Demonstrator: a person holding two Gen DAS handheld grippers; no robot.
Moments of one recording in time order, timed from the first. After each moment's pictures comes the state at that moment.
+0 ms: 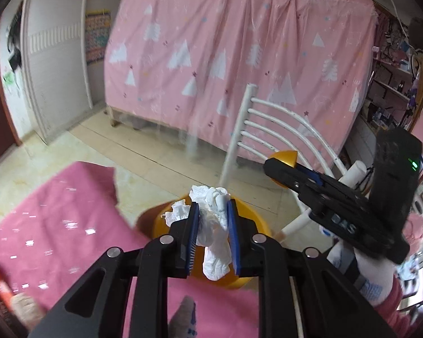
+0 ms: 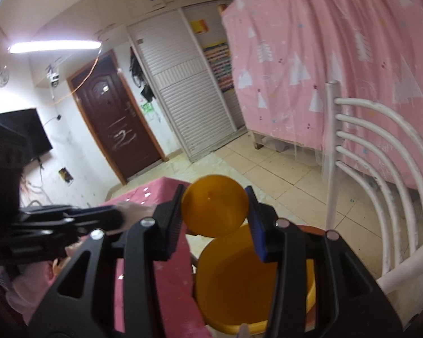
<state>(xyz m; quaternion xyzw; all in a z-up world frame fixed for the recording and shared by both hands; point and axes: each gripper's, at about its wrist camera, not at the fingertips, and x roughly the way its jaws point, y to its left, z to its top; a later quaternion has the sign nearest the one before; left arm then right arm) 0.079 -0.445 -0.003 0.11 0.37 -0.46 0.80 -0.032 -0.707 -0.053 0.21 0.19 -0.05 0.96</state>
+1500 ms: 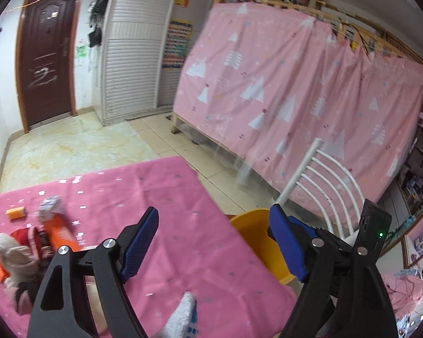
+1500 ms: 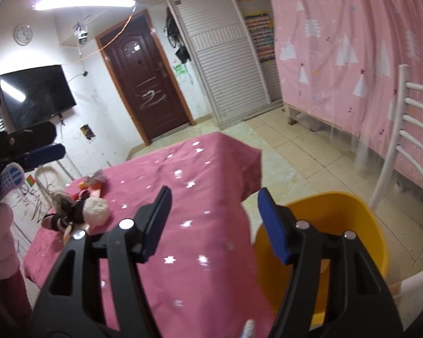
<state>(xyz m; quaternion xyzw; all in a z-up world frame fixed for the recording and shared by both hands) 0.094 -0.268 0.044 -0.01 0.34 -0.31 0.89 0.023 -0.594 -0.074 0.16 0.26 0.05 0.95</state>
